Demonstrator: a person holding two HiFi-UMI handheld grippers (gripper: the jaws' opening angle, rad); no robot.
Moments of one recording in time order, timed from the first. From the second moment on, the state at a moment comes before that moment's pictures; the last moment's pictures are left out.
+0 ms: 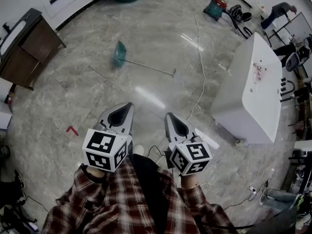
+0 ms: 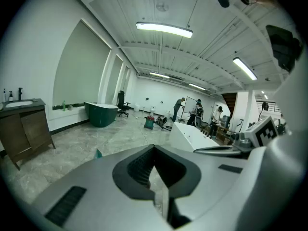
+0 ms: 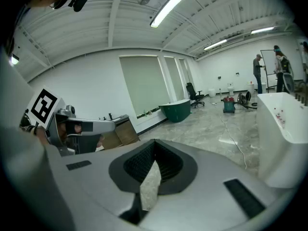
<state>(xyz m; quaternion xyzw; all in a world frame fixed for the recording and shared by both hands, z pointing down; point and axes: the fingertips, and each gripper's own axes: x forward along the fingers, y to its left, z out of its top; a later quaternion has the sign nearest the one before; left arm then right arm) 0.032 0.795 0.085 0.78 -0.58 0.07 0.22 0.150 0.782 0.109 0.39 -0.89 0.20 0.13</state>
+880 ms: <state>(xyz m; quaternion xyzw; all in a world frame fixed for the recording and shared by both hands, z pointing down) -0.083 0.603 0.089 0.80 -0.56 0.06 0.22 0.030 0.600 0.122 0.41 -0.88 0.19 0.15</state>
